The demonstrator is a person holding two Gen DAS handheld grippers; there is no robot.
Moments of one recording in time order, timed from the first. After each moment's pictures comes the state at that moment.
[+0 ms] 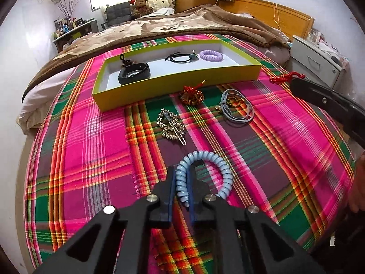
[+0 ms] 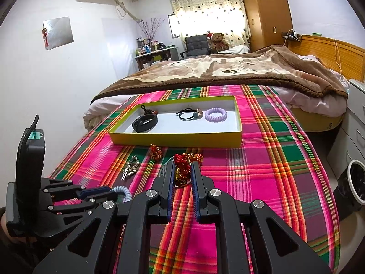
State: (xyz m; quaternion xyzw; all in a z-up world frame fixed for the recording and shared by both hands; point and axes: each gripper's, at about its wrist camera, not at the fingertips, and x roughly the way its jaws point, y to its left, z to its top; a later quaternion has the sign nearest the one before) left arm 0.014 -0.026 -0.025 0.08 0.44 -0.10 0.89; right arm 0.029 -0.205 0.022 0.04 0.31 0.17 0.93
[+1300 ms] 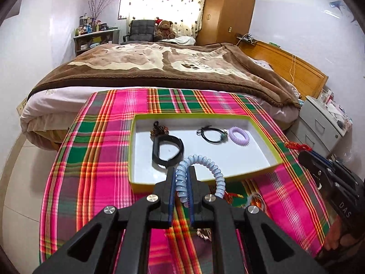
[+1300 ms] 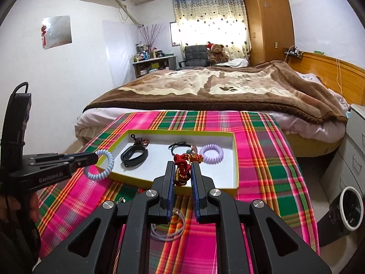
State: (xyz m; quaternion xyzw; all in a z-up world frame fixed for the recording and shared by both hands) left arm 0.096 0.027 0.043 -0.04 0.37 -0.08 0.92; right arm 0.089 -0.195 0.058 0.01 0.28 0.15 0.95
